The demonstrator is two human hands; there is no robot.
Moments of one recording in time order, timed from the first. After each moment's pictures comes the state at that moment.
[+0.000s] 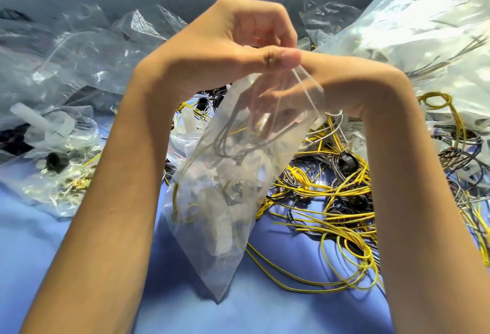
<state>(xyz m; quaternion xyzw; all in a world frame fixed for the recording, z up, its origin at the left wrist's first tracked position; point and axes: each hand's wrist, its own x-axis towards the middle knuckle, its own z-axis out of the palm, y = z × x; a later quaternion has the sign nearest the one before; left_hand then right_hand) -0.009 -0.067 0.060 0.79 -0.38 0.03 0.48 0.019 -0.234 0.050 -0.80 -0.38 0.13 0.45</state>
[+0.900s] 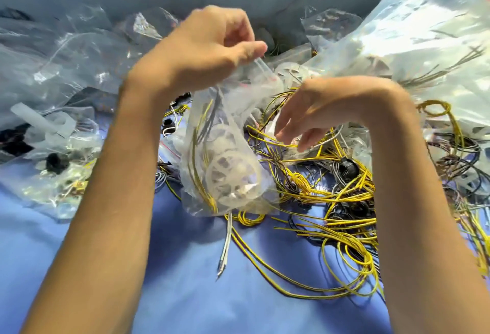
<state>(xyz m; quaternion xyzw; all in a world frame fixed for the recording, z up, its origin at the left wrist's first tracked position) 0.010 -0.048 0.060 0.92 -0.19 0.14 0.32 0.035 -0.241 0.030 -0.91 -0.22 0.24 0.26</state>
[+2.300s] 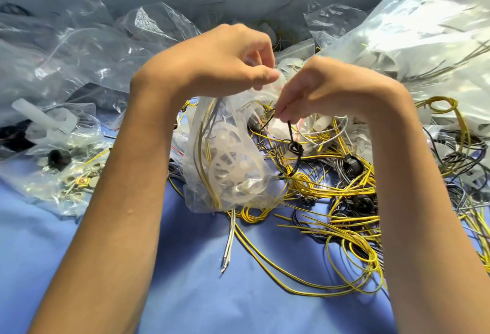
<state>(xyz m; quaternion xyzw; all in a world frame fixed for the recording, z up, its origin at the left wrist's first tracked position) 0.005 -0.056 0.059 0.94 -0.23 0.05 0.25 0.036 -0.238 0.035 -0.92 -0.27 0.10 0.26</state>
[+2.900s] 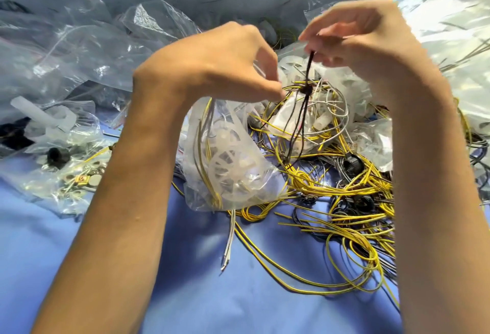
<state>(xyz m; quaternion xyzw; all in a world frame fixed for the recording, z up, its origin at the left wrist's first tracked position) -0.007 -0.065 0.064 0.96 -0.21 0.04 0.16 0.032 -0.254 0.049 -0.81 -0.24 -0.11 0.53</state>
